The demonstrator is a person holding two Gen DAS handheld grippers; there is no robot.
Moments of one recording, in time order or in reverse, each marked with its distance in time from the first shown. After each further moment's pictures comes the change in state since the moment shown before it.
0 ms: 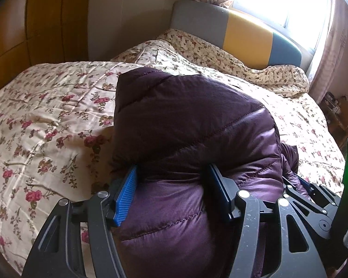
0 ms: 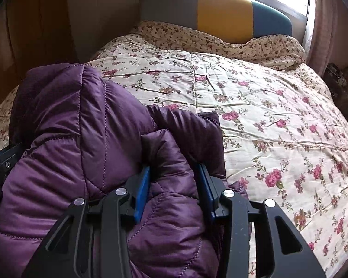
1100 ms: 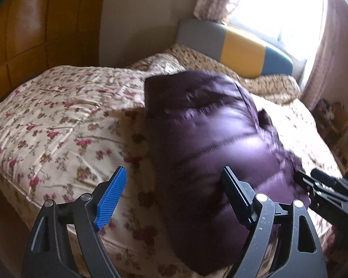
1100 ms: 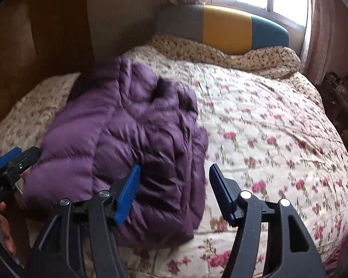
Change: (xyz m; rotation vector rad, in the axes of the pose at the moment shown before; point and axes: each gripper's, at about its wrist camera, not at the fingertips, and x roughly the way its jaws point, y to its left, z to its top) left arm -0.123 0.005 -0.079 -0.004 -0.073 0.004; right arm -0.132 0.002 -0.069 -0.044 -0.038 0.041
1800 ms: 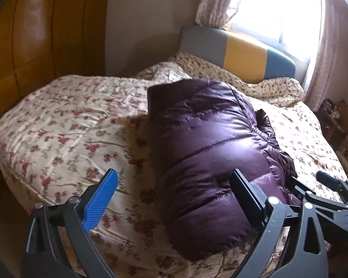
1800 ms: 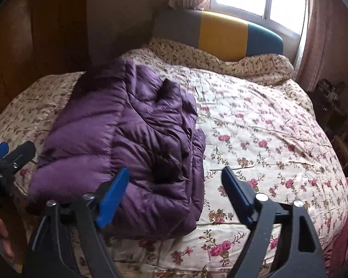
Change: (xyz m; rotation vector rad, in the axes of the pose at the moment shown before) left arm -0.028 -0.011 0.001 0.003 -0.067 0.075; right arm -0.030 0.021 -0.001 -0.022 -0.047 -0.055
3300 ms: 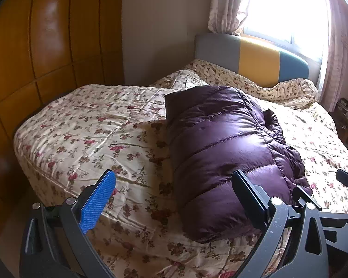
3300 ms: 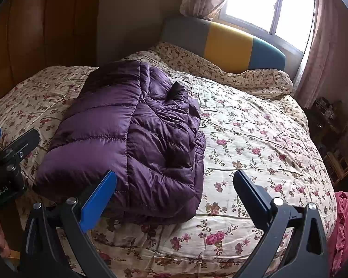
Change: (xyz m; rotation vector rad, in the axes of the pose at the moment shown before) left arm -0.032 -0.011 -0.010 0.018 -0.034 0.130; right arm -0.023 0.015 -0.015 -0.100 -0.032 -0.032
